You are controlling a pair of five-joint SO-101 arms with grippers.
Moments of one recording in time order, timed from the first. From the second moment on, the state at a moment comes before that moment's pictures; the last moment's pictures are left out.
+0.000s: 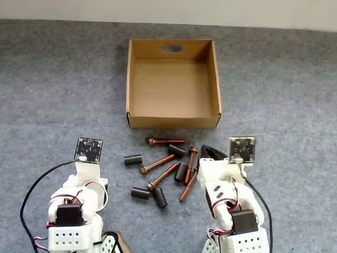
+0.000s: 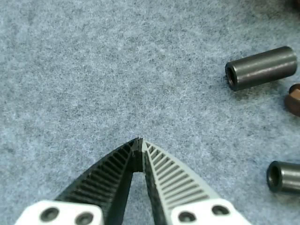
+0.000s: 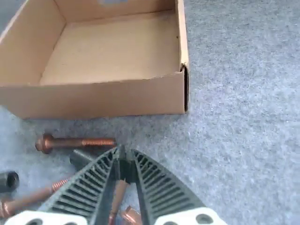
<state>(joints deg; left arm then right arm) -8.8 -103.8 96.2 76.4 -6.8 -14.0 -104.6 95.7 47.8 -4.5</state>
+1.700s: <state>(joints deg) -8.8 -103.8 96.2 76.4 -6.8 -28.7 -32.4 51.6 57.2 2.5</state>
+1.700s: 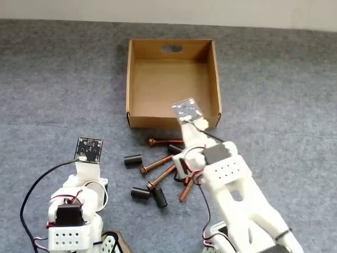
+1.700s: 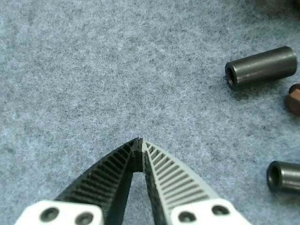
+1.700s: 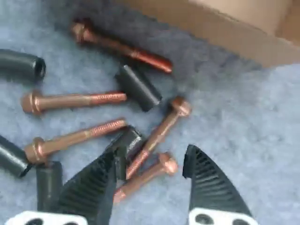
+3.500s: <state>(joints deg) -8.8 -103.8 96.2 76.4 -6.8 -40.4 -15.6 44.1 54.0 -3.4</state>
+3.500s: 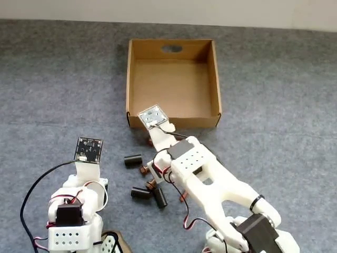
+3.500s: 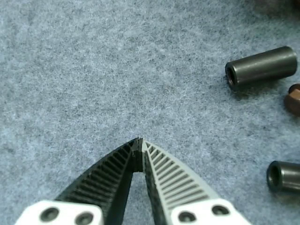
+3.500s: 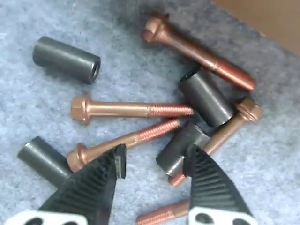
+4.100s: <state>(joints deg) -8.8 -103.8 96.2 76.4 -6.8 -37.3 -15.6 48.7 47.6 -3.4</state>
